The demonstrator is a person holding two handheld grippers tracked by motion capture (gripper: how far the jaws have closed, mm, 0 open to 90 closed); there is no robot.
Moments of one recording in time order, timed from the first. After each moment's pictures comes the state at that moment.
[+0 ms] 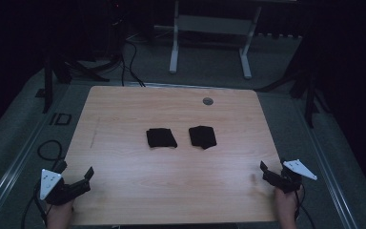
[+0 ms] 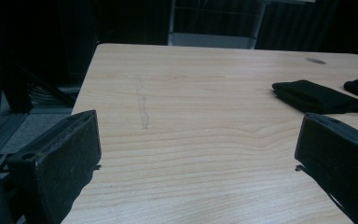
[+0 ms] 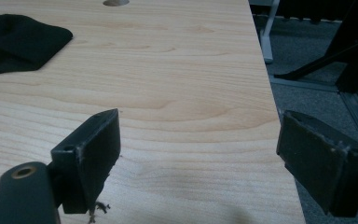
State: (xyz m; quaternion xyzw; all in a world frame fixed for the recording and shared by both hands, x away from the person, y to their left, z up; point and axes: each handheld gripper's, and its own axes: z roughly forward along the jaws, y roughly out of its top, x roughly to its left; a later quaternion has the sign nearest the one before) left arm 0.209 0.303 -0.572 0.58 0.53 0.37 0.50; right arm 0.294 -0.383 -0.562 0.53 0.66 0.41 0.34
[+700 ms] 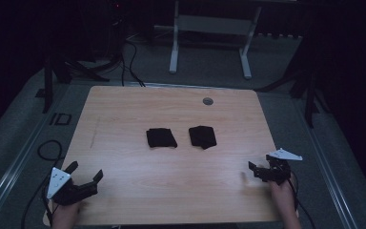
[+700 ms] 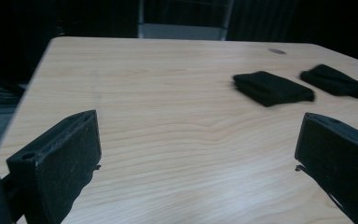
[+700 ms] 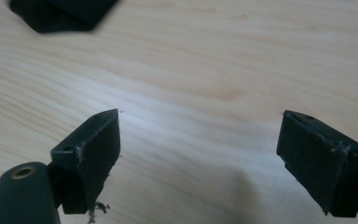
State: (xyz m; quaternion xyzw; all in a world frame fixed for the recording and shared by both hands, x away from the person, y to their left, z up) left arm 0.210 0.278 -0.563 0.62 0.50 0.32 0.52; right arm 0.325 -0.357 -0.546 0.49 0.76 0.37 0.22
